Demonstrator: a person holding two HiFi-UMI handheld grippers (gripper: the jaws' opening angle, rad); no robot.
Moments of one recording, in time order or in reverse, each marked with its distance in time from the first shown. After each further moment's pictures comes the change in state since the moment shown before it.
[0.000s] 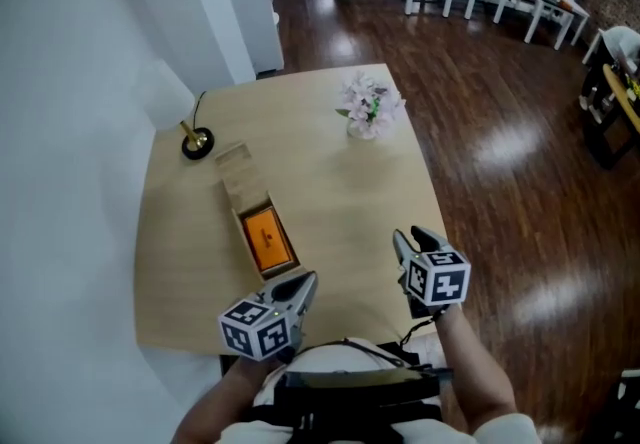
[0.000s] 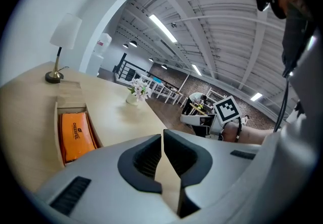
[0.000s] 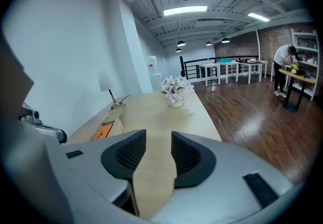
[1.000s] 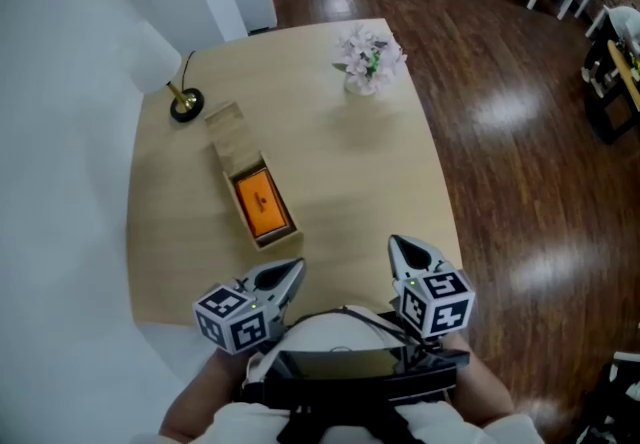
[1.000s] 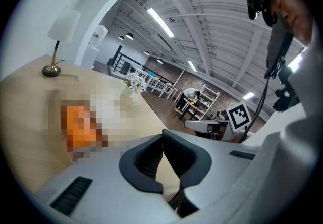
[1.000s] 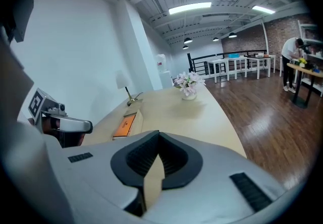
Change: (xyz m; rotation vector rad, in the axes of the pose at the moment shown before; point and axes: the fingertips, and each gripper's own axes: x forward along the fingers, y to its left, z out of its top) left arm -0.034 -0.011 -0.016 -0.026 0.085 -0.076; right arm -0.059 0.067 -0.042 -0.005 0.036 0.117
